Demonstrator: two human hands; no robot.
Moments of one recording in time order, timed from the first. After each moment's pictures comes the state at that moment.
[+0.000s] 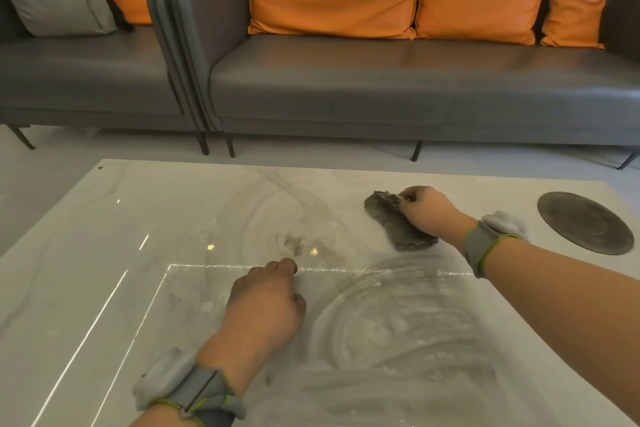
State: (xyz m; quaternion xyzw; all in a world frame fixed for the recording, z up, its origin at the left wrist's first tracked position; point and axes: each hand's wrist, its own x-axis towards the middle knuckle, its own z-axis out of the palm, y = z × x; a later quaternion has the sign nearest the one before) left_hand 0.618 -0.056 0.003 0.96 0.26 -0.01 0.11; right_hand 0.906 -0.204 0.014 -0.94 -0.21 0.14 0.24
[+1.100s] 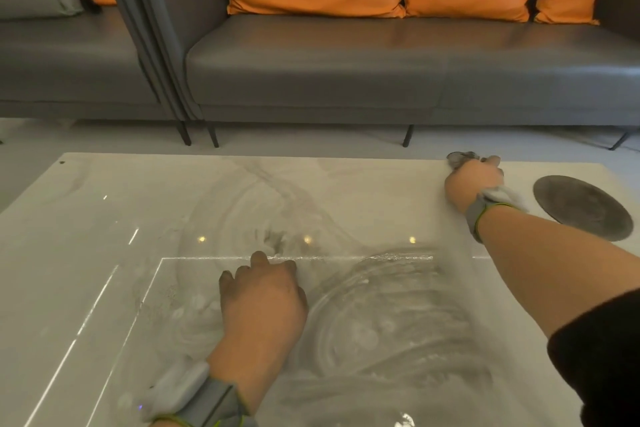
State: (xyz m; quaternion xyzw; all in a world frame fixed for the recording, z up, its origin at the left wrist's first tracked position) left_hand 0.646 -0.085 0.006 0.94 0.33 -0.04 -0.01; right_hand 1.007 -0.244 -0.012 -0.98 0.09 0.01 0.20
